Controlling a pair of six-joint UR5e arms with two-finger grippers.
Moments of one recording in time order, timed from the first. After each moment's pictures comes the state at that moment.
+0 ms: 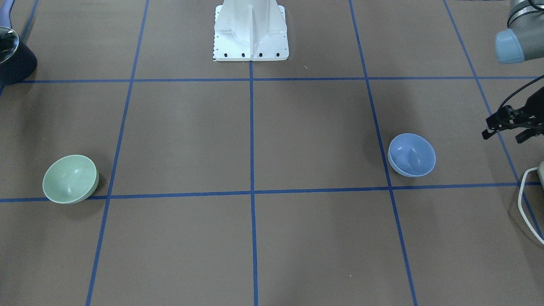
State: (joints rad) left arm -1.21 -1.67 -1.71 -1.83 -2.32 -0.48; right arm 1.39 -1.46 1.73 -1.45 2.33 0.14
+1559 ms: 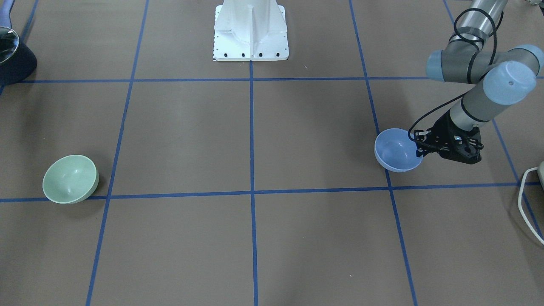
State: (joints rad) left arm -0.97 -1.78 -1.62 -1.99 -2.24 -0.65; right arm 1.39 -1.46 1.73 -1.45 2.33 0.14
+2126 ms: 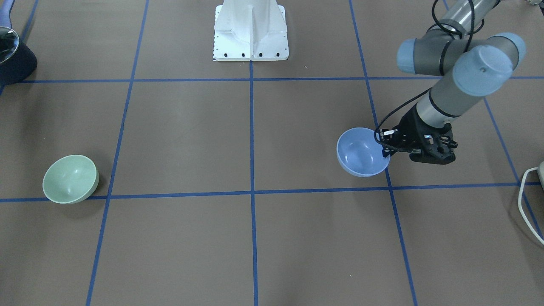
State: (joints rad) left arm -0.90 -2.04 -1.69 -1.71 -2.23 -0.91; right arm 1.39 -1.46 1.73 -1.45 2.33 0.14
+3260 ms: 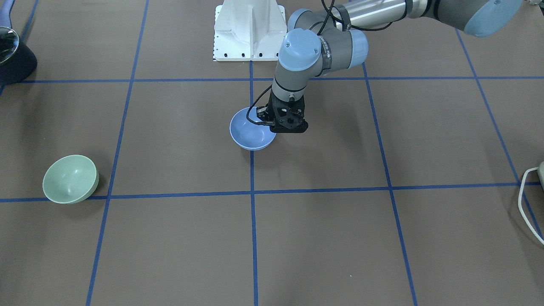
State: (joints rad) left arm -0.53 -2.30 -1.58 -1.67 -1.97 -1.25; right arm 1.38 -1.46 1.72 -1.45 2.33 0.14
